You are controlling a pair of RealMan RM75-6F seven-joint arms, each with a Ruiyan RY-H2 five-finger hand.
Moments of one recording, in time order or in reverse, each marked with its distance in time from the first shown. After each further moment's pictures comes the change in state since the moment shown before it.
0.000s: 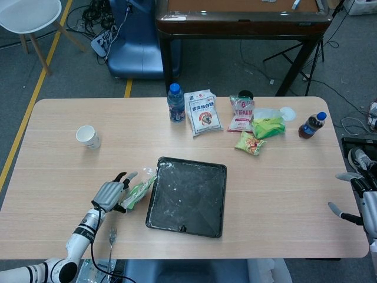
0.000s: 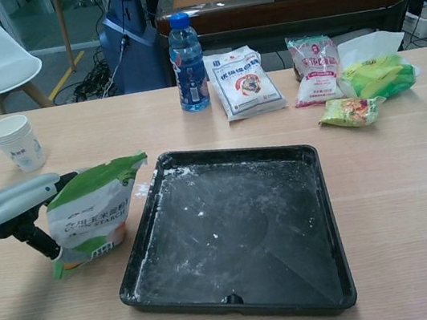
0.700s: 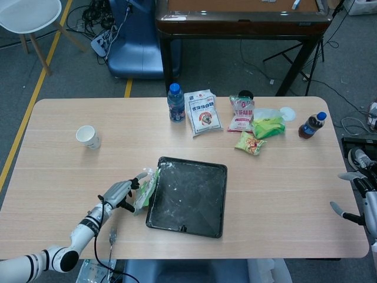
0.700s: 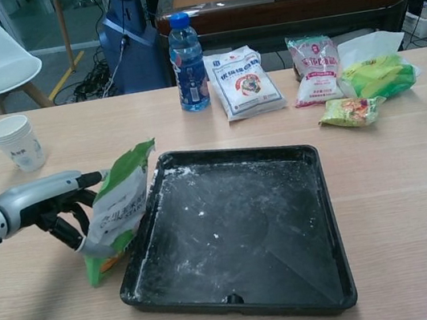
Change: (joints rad) left arm -0.072 0.034 -0.052 0.013 0.001 -0.228 -0.337; right arm -0.004 0.003 0.005 -0.009 0.013 0.002 -0.010
